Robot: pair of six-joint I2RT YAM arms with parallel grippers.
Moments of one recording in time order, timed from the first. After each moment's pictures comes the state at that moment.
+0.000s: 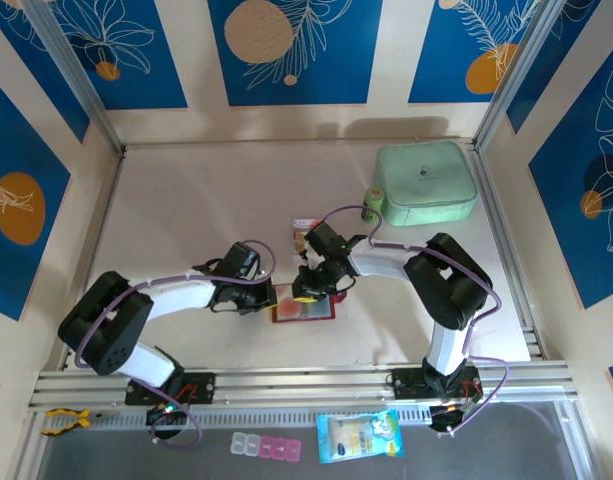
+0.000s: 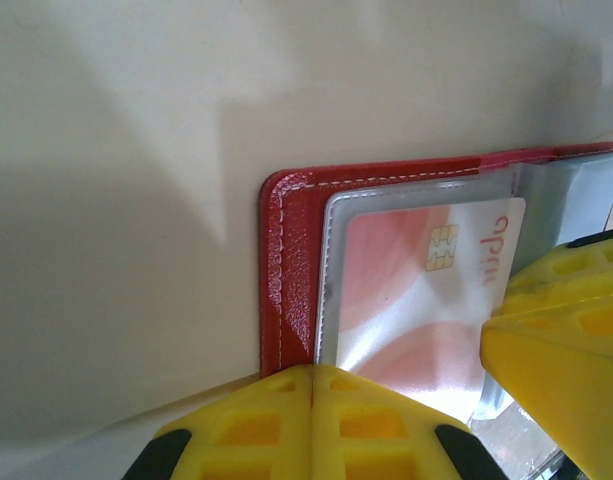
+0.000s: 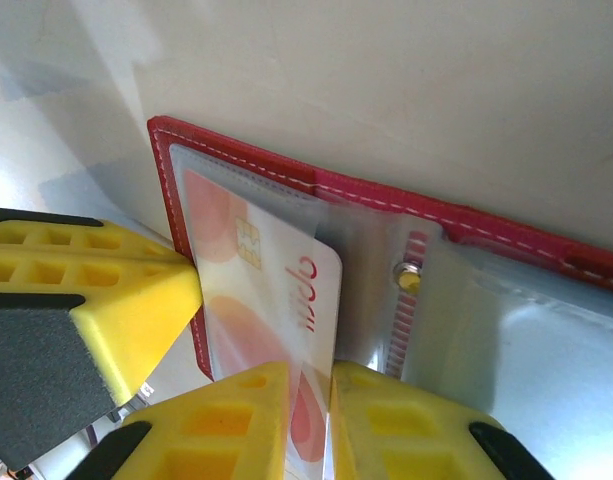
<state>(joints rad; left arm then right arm) -0.63 1.48 0.60 -0.18 0.40 -0.86 0.74 1.80 0.99 -0.40 -0.55 0.74</state>
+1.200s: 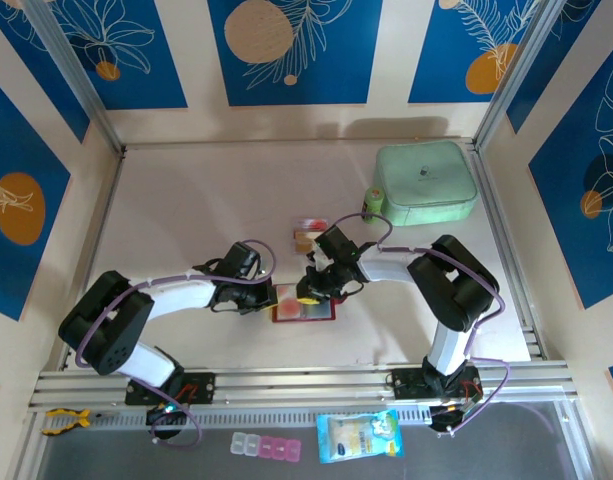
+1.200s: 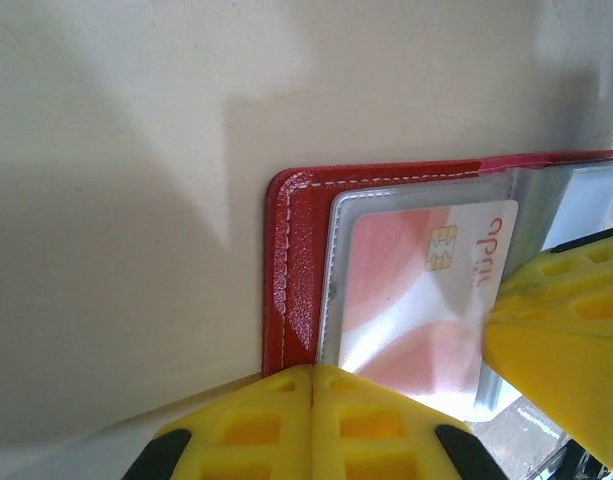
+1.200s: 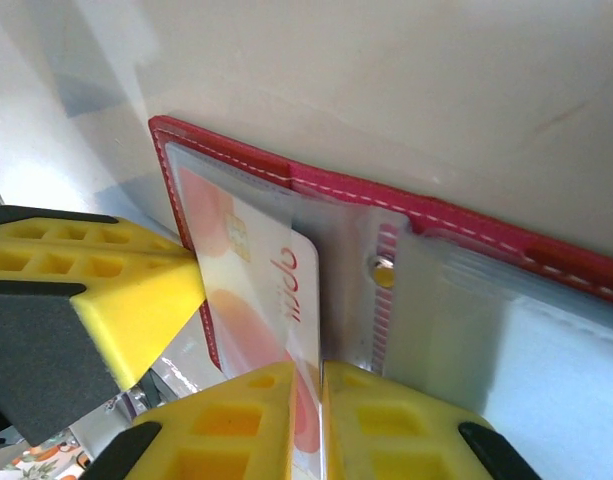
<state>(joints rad) -0.63 1.49 0.60 -0.18 0.40 -0.86 0.70 1.77 0.87 -0.23 -0.64 0.82</state>
